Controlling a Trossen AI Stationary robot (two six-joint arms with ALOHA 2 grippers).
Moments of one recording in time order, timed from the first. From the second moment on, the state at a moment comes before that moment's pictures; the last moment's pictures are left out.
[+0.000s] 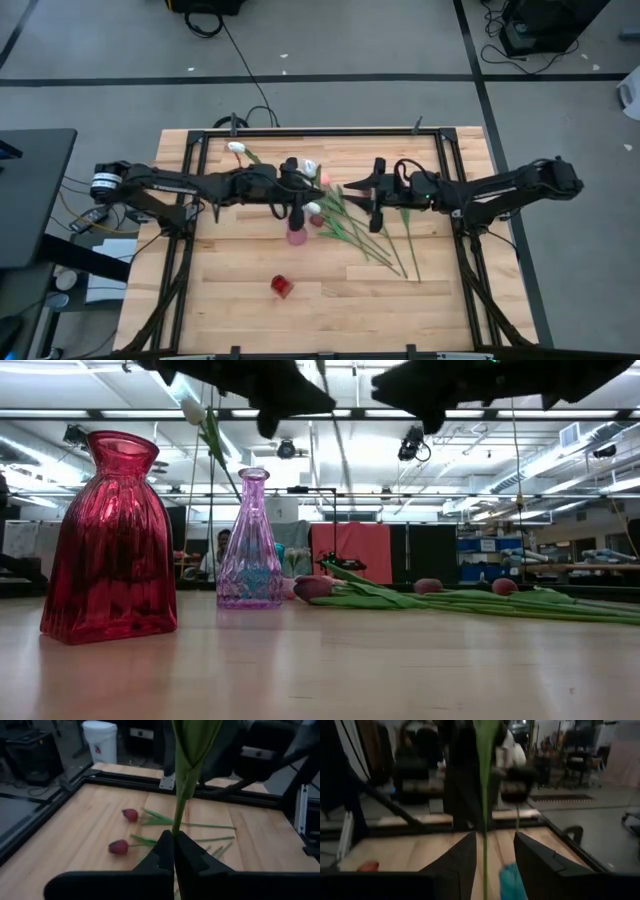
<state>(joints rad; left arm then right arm) 0.04 1.35 0.94 0.14 -0.09 -0.11 0.01 1.18 0.60 0.55 0.13 0.01</state>
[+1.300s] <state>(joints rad) 0.04 1.11 0.89 -0.27 -0.45 -0.18 -0.16 0.88 0.08 0.95 0.10 0.05</state>
